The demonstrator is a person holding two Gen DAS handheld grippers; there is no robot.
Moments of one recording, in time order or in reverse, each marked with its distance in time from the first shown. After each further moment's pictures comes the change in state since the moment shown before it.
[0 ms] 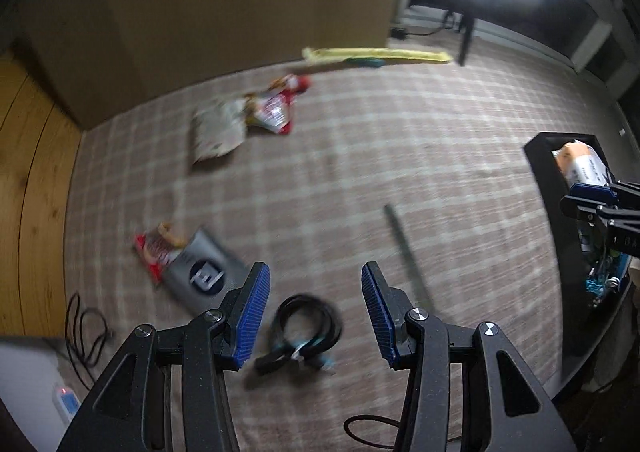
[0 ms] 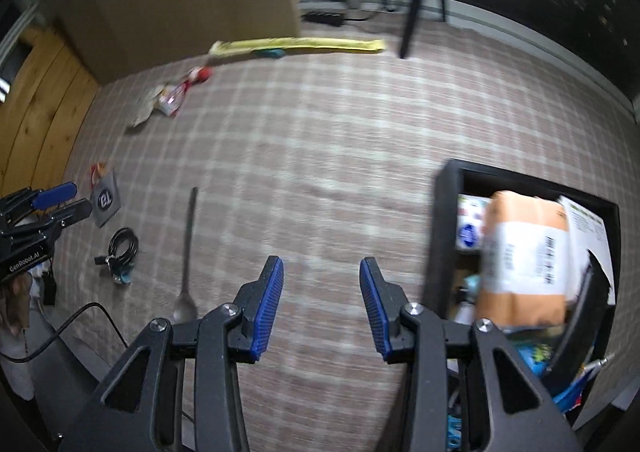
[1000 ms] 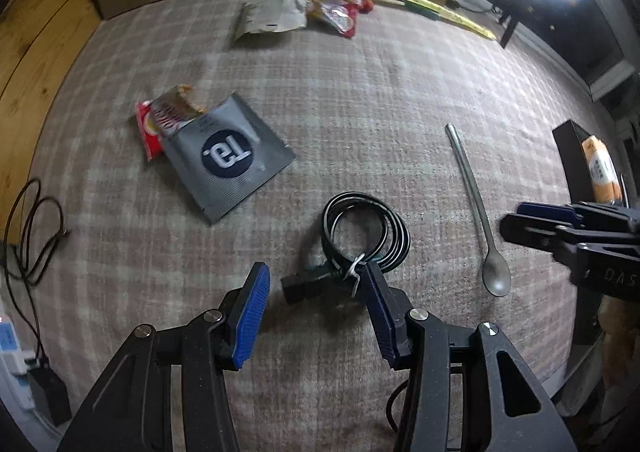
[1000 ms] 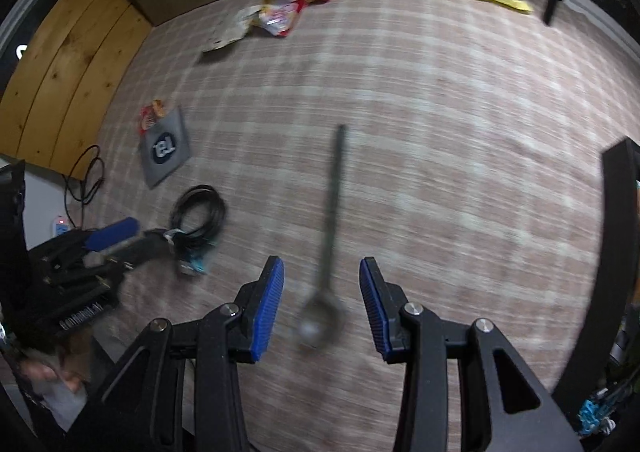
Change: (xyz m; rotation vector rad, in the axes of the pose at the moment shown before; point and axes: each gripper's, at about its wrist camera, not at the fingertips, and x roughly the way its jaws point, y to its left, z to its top) left arm 0.056 0.046 -0.076 -0.154 0.067 -0.084; right arm 0.076 0.129 -0.018 -0.031 0.115 0.202
